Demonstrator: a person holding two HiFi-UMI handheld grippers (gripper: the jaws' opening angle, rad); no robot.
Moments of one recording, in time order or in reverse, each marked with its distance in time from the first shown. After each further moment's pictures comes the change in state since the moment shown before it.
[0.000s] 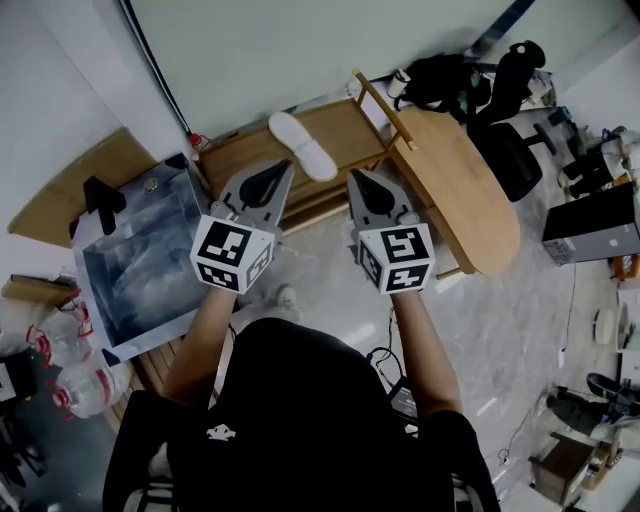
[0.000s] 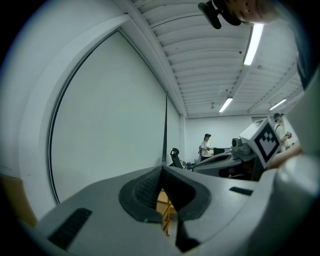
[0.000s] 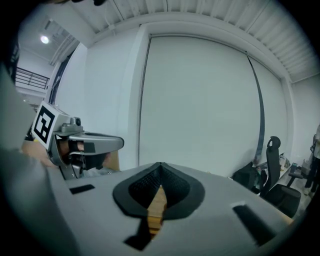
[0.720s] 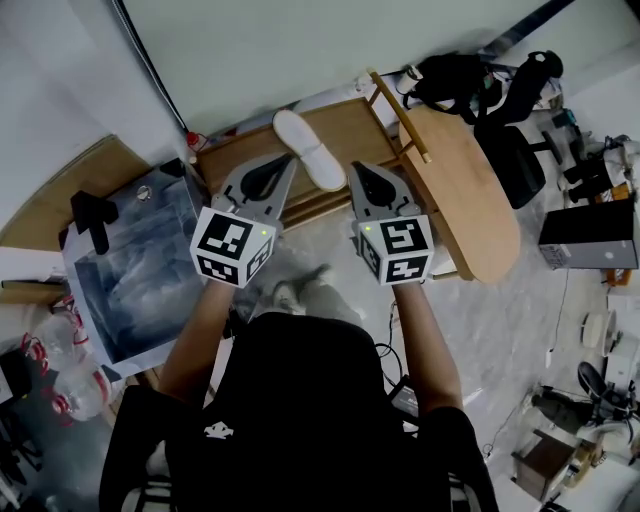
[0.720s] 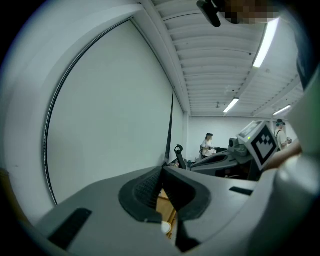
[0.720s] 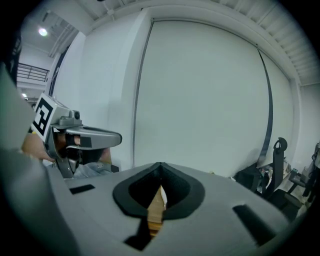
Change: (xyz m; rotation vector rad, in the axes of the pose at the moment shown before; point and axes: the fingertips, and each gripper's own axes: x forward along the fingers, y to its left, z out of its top) left arm 0.055 0.084 -0.031 -0.060 0.041 -0.003; right arm 0.107 -0.021 -0.011 -0.048 0.092 0.012
